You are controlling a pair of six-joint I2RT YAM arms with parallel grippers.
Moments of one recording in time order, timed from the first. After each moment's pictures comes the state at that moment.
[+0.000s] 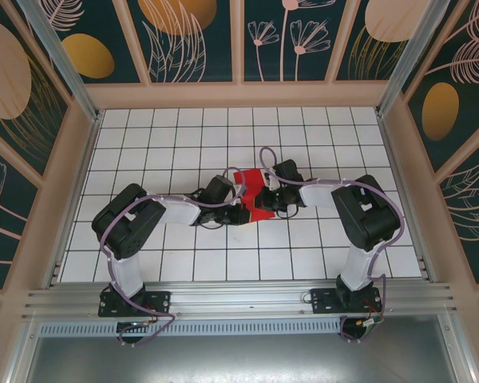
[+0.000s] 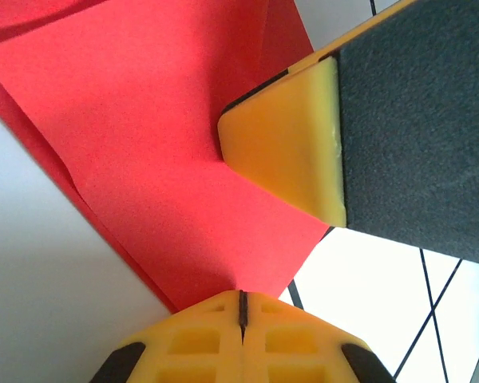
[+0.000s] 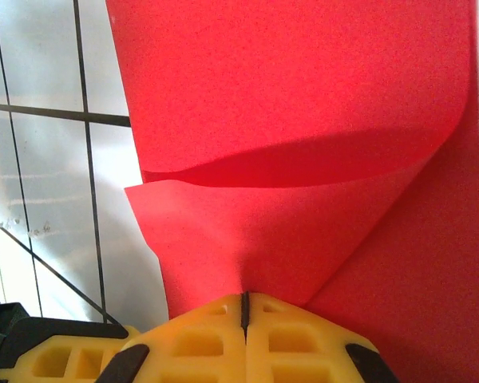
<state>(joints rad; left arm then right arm) -0.72 1.87 0.86 0.14 0.46 -0.63 0.50 1.82 0.89 -0.09 -0.49 0.60</state>
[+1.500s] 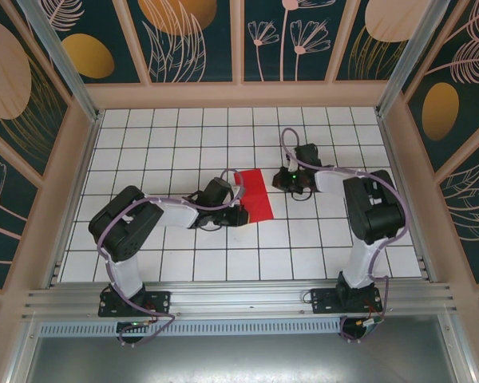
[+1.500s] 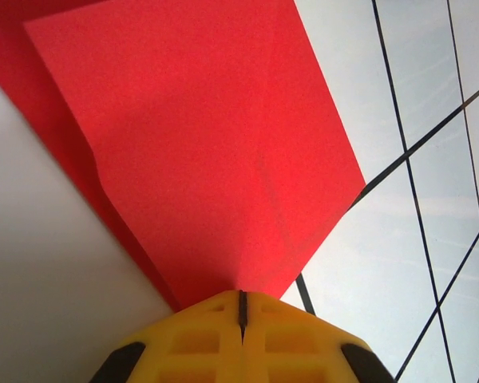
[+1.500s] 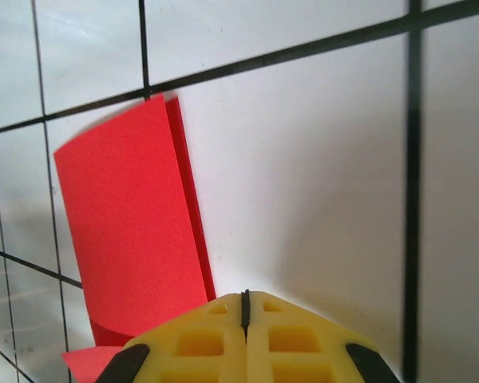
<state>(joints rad) -0.73 1.84 0.81 0.17 0.44 -0.64 0.31 1.82 0.98 -0.12 -0.43 0.54</state>
